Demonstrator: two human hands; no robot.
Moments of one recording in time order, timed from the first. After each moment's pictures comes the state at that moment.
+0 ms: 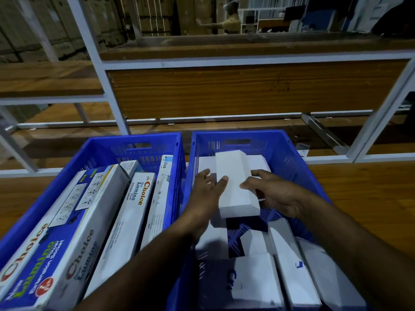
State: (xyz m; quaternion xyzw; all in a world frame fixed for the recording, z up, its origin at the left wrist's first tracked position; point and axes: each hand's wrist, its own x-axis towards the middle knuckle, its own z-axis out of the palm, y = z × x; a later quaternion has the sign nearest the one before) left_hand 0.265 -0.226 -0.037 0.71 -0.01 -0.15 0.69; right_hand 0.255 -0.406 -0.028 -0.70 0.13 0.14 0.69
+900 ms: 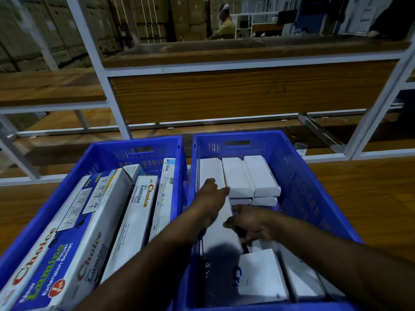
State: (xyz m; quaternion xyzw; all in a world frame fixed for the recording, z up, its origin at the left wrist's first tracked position) left_hand 0.288 -0.233 -0.052 0.79 0.03 -0.20 0.58; right_hand 0.238 -0.347 -0.074 -0.77 0.17 0.30 0.54
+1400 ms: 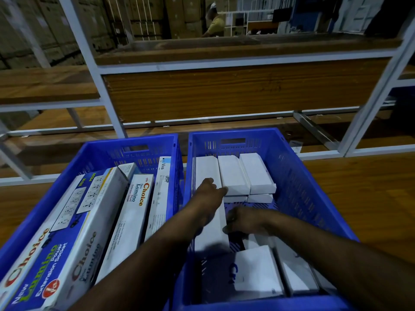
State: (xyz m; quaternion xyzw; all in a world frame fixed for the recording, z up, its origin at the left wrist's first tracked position) left_hand 0.288 -0.234 -0.053 0.78 0.03 -0.23 0.58; right_hand 0.236 -0.354 -0.071 -0.90 0.05 0.31 0.30
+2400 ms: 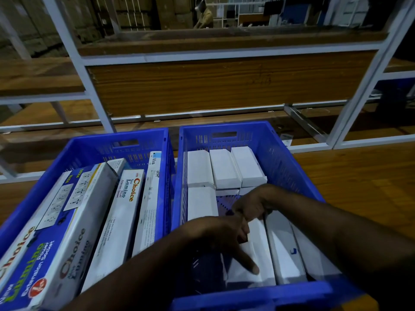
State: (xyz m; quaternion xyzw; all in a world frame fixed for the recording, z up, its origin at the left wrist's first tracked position) left_hand 0.232 -0.244 -0.058 0.81 -0.35 -0.44 0.14; right_hand 0.267 -0.389 -0.072 -0.89 -0.04 0.45 0.04
